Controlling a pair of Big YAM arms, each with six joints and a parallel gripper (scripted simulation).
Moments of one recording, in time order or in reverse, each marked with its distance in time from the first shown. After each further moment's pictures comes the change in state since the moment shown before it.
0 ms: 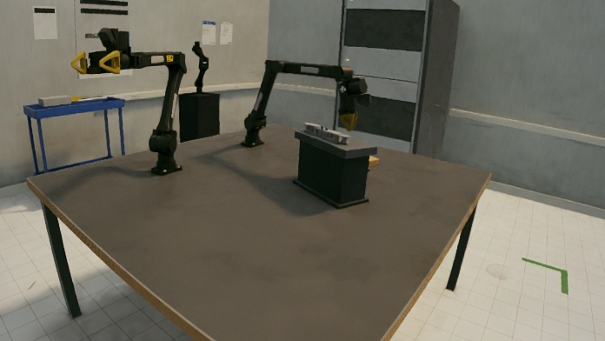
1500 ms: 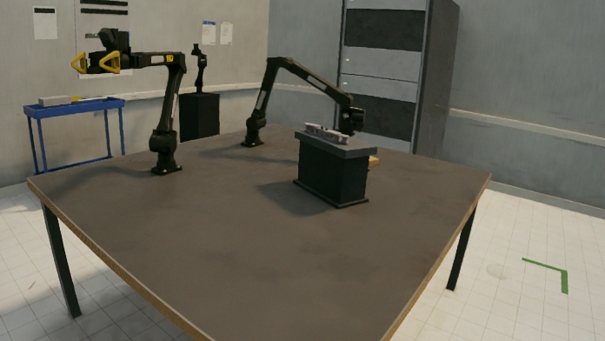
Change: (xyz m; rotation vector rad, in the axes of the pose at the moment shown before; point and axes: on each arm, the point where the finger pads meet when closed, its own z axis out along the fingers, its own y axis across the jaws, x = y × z) left arm 0.111 0.264 0.111 -0.185 0.189 -0.822; right arm 0.000 0.000 0.000 0.000 0.000 0.000
